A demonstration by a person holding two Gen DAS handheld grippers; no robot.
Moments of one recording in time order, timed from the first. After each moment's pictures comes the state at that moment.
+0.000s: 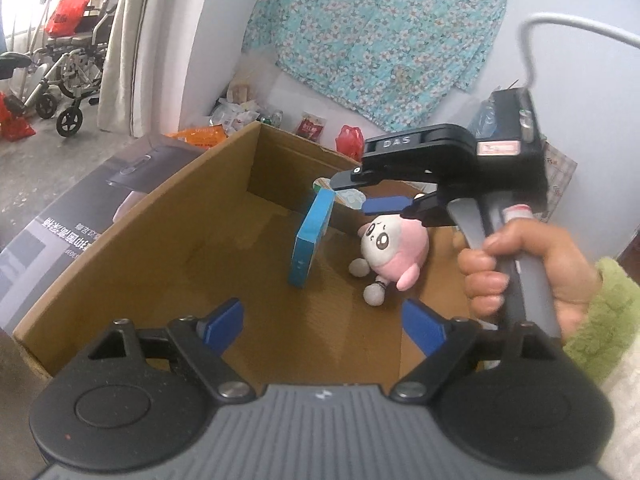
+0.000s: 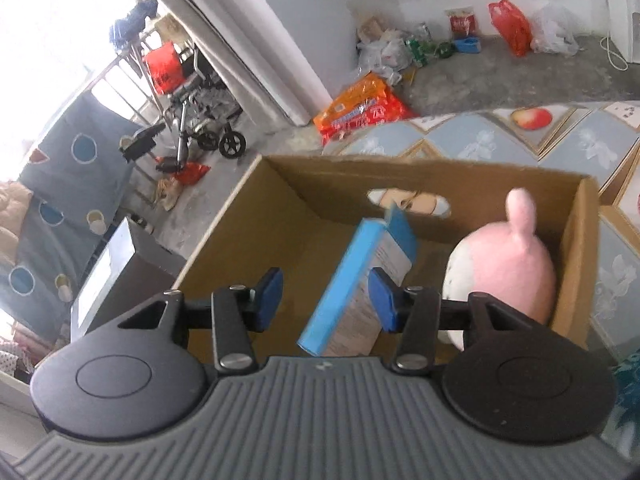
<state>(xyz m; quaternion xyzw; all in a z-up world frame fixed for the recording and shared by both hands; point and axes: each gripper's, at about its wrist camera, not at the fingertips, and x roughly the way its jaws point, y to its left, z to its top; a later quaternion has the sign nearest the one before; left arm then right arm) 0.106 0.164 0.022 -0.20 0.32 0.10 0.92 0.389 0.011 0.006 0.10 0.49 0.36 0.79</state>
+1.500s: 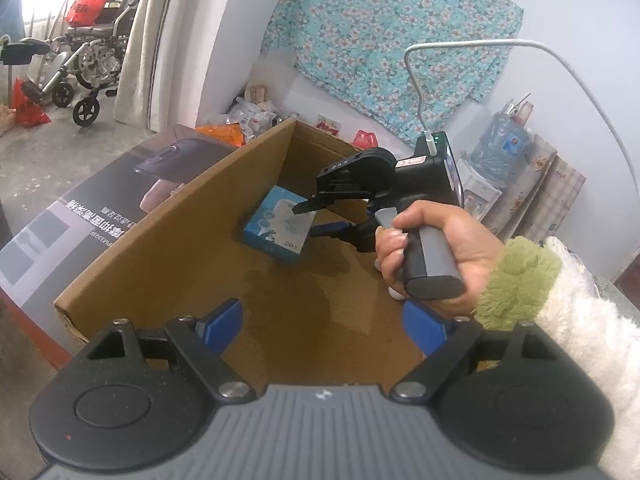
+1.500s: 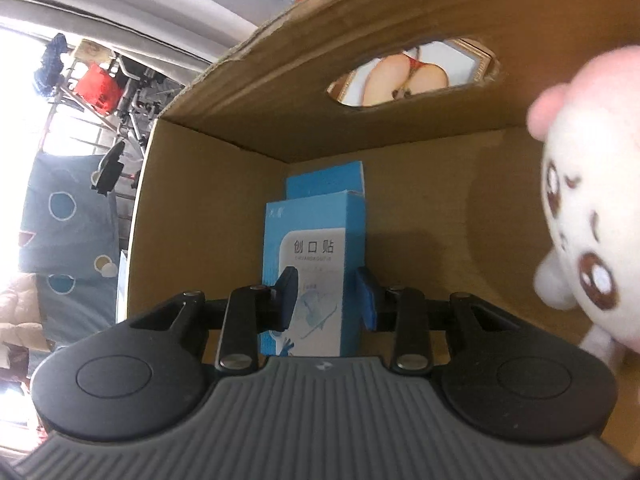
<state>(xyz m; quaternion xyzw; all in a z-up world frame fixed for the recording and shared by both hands) 0.081 0.185 0.017 -0.22 0.32 0.11 0.92 0.431 0.089 -0.098 0.22 0.61 0.29 0.71</state>
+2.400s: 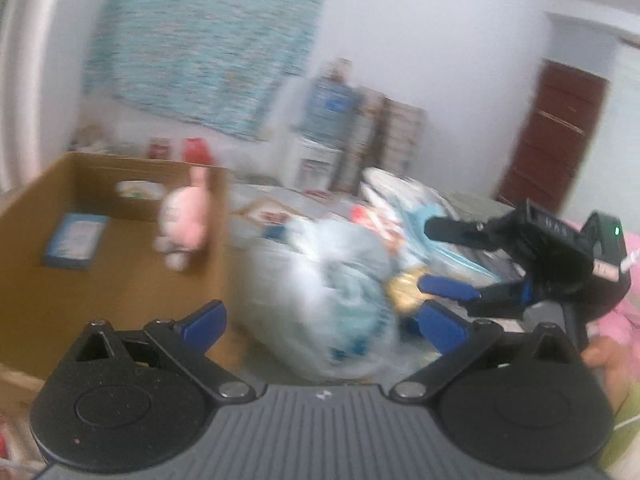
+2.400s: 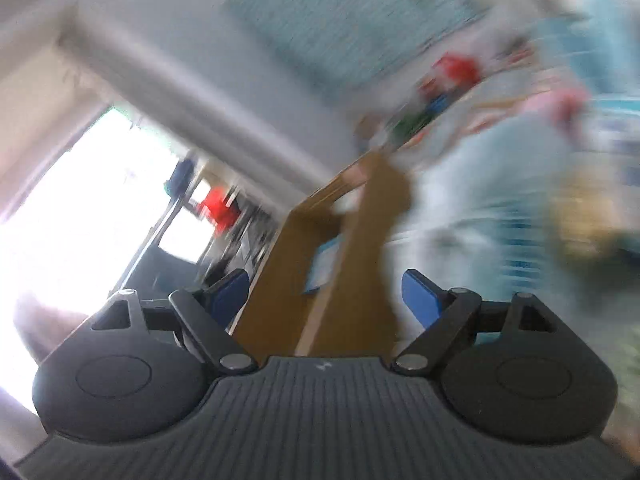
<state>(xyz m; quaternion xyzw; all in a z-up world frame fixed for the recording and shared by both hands) 0.052 0.009 0.049 -0.10 0.29 -0.14 0.94 0.182 -0.340 -0.007 0.38 0.33 0.31 0.81</state>
